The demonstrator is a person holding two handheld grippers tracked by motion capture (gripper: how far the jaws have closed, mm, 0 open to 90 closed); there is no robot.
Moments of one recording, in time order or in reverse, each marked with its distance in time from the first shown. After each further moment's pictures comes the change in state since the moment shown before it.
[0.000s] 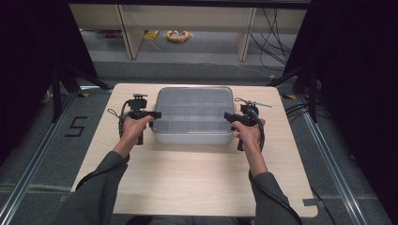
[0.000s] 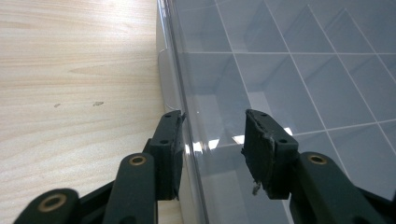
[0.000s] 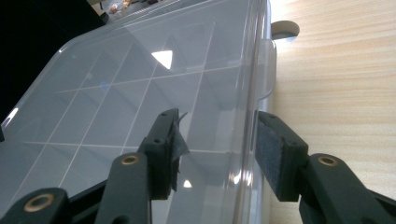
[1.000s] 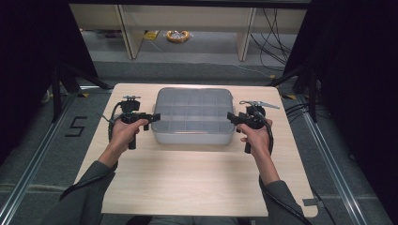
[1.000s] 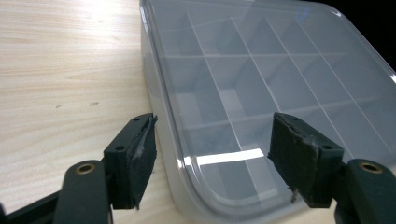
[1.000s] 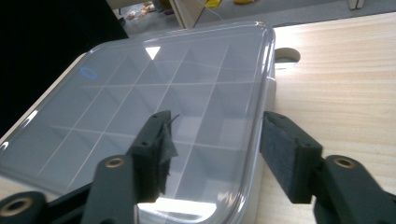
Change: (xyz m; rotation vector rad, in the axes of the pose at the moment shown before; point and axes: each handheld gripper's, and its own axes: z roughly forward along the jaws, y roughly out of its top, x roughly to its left) left arm 0.000 -0.014 -0.048 -0.051 -0.106 0.066; right arm 0.004 -0.001 -0.037 -0.044 0.048 -0.069
